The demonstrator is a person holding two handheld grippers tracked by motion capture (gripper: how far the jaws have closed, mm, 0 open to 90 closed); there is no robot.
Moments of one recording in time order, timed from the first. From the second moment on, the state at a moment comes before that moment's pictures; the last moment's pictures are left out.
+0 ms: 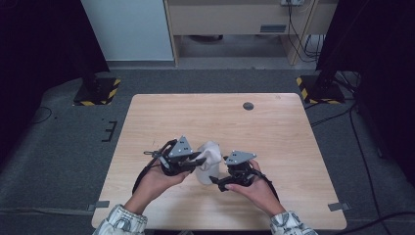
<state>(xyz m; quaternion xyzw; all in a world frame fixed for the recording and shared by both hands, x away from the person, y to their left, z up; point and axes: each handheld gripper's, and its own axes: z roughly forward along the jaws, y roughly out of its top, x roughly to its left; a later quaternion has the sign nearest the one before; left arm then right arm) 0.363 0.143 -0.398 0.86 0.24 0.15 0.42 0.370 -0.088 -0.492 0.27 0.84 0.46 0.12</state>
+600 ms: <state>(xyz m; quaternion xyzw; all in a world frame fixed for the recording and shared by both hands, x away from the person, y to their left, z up) 0.369 0.140 -0.411 0.88 0.24 0.12 0.40 0.371 -0.078 -0.483 0.24 0.84 0.47 0.11</state>
